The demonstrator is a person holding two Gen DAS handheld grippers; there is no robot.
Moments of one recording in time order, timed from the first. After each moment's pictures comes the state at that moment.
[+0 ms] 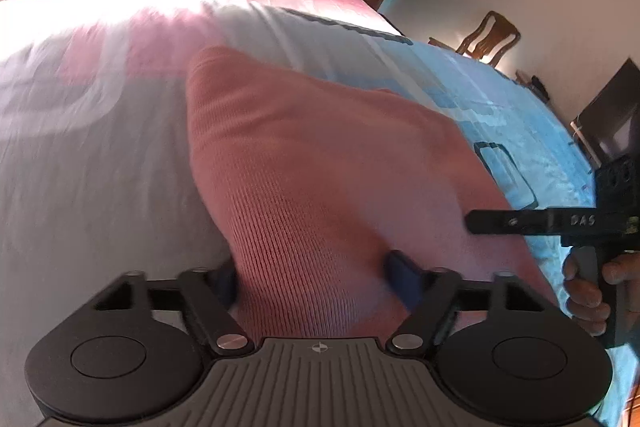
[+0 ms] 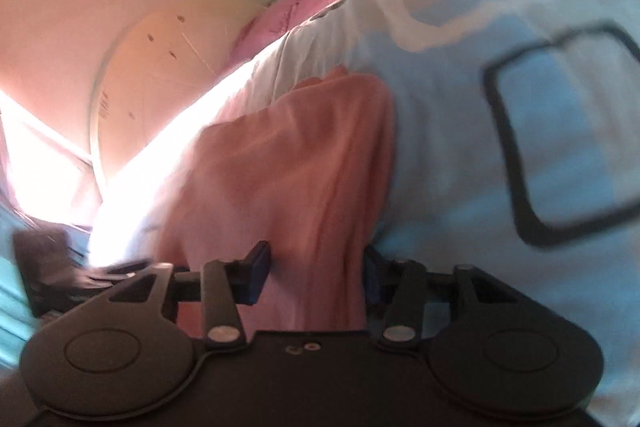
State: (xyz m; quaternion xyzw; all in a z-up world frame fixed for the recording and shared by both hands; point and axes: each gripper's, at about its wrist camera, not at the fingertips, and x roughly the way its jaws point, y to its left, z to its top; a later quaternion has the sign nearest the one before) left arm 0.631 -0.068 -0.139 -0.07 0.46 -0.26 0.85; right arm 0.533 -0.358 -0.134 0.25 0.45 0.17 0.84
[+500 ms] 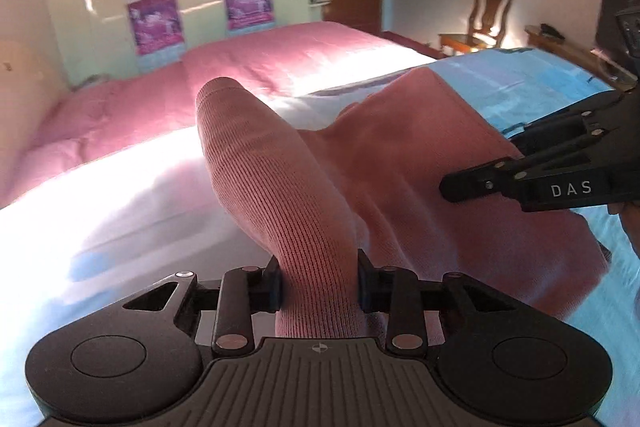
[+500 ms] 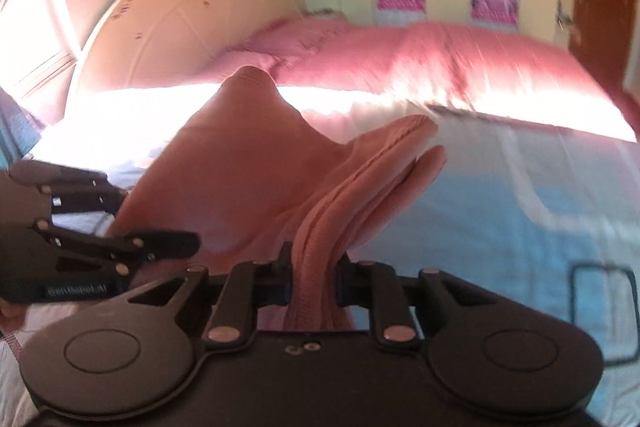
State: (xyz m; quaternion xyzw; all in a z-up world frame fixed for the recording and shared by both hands) left arm 0.585 0.001 -0.042 0.12 0.36 -0.22 0.90; right arm 0.523 -0.164 -0.038 -0.01 0.38 0.15 0.91
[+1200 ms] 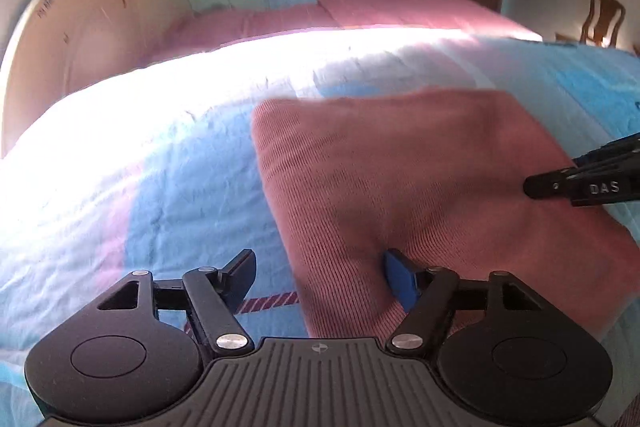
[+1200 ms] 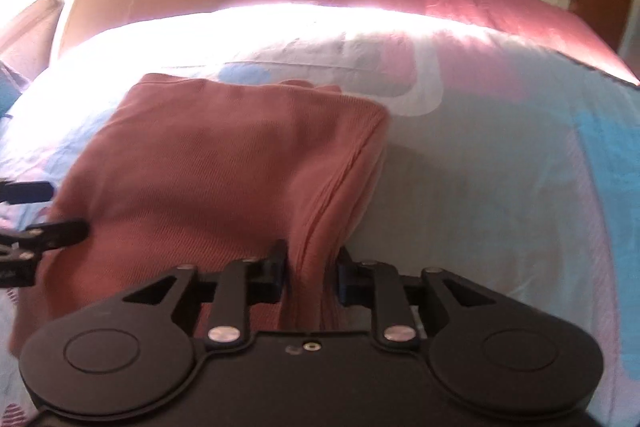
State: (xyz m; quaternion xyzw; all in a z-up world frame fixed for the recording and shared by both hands) left arm 0.550 0.236 -0.098 0.08 0.39 -0.06 0.91; right arm 0.544 0.052 -0.125 -0.02 0.45 0.09 0.89
